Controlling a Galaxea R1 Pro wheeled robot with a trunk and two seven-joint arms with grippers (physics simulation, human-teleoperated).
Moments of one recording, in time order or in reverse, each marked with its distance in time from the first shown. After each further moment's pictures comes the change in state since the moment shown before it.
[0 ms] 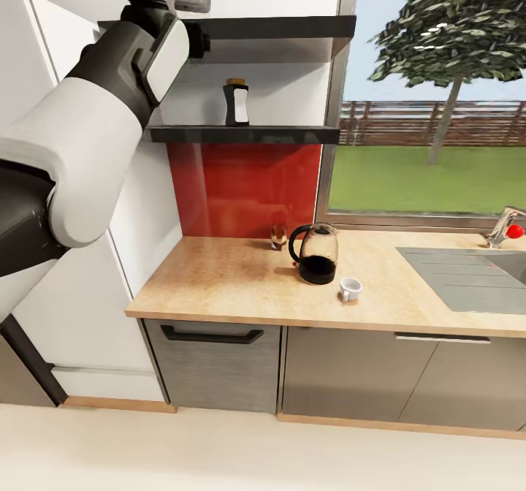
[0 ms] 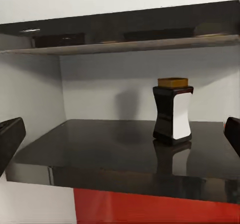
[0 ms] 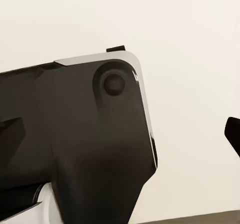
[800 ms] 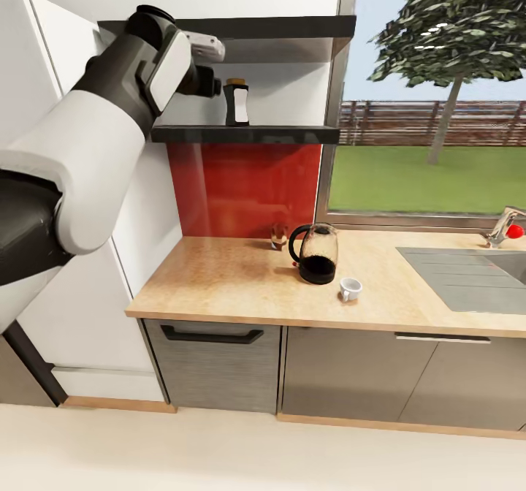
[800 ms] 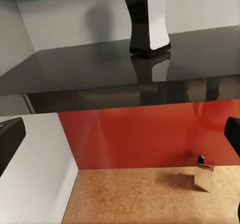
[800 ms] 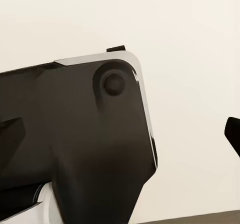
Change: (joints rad) left arm 0.034 0.003 -0.003 -0.029 -0.004 0.330 -0.126; right arm 0.000 0.000 0.000 0.000 0.000 0.000 0.000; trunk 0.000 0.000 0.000
